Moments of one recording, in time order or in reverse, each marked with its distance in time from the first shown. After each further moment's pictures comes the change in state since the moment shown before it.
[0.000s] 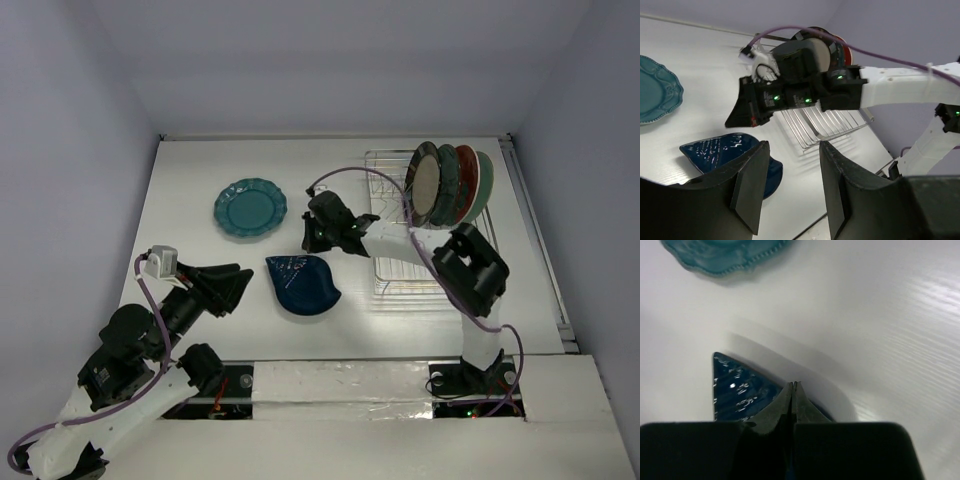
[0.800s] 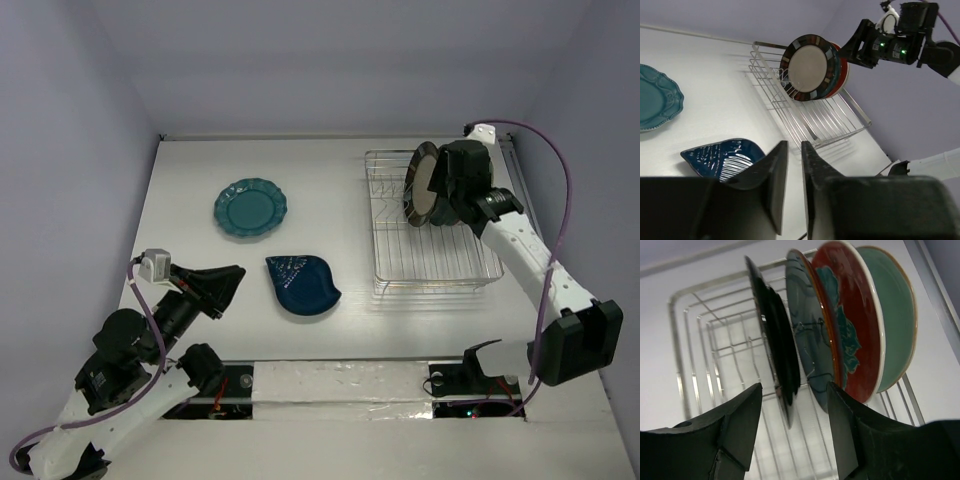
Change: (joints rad) left arm 0.000 -0.032 0.000 0.007 0.000 0.014; right arm -0.508 -0.679 -0.111 -0.321 0.491 -0.217
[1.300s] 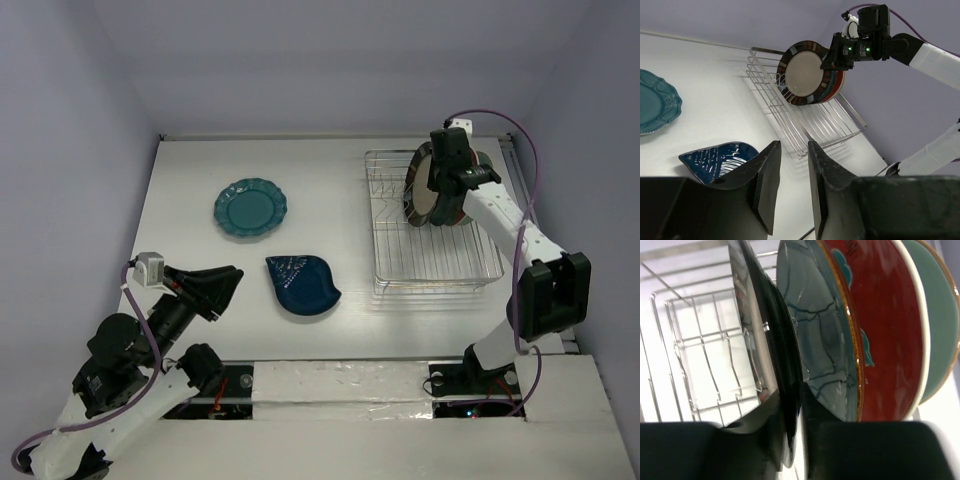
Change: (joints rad) left arm 0.000 -0.031 0.000 0.001 0.000 0.000; right arm -0.055 0.272 0.156 -0.086 -0.028 -0.082
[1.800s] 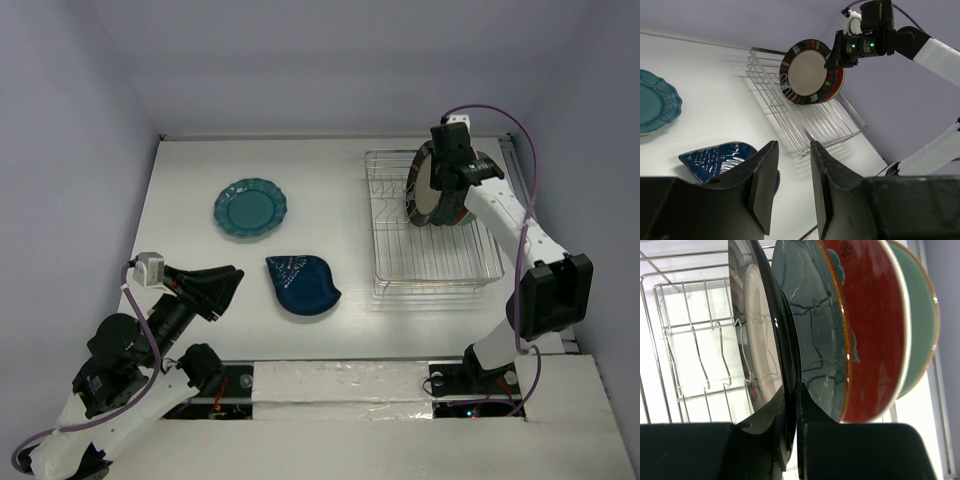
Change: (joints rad) left arm 0.000 0.000 0.000 0.000 0.000 0.000; right arm 0.007 0.009 0.075 -0.101 0.009 -0.083
